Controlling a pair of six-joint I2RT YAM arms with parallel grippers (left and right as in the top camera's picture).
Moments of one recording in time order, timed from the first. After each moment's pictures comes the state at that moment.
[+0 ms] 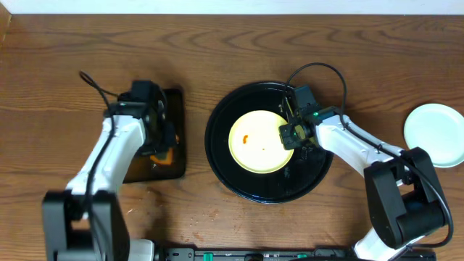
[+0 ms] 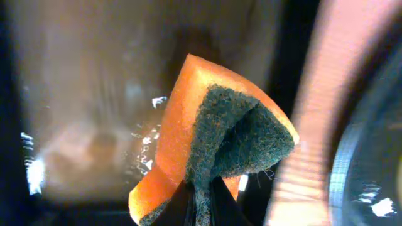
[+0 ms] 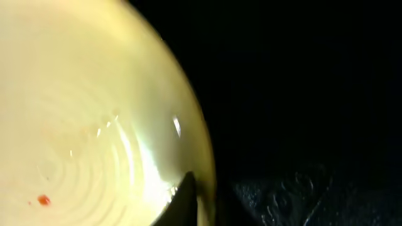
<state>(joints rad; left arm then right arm) -0.04 1.57 1.06 -0.92 0.04 -0.23 0.40 1.81 1.04 -0.53 -0.03 0.18</state>
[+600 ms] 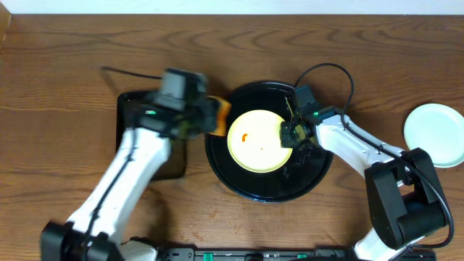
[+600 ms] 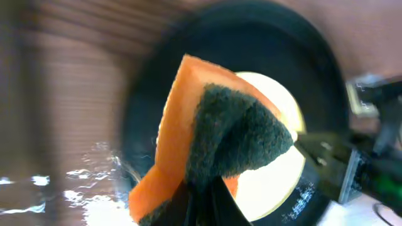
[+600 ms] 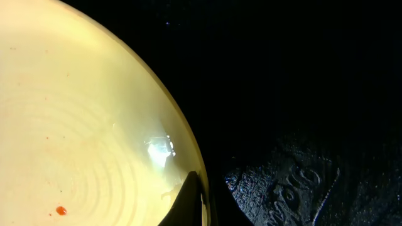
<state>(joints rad) -0.35 1.47 1.12 -0.67 0.25 -0.50 0.40 1.81 1.04 -0.56 -0.03 0.41</state>
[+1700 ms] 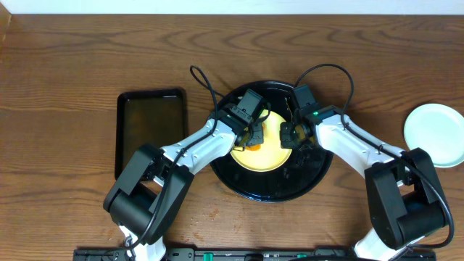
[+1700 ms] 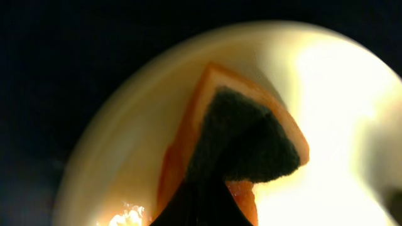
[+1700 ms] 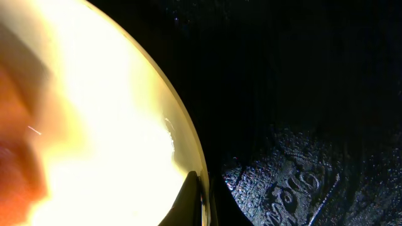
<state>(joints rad) -0.63 1.89 1.14 -0.43 -0.04 -0.68 0.41 1.81 1.04 -0.58 -0.03 0.42</state>
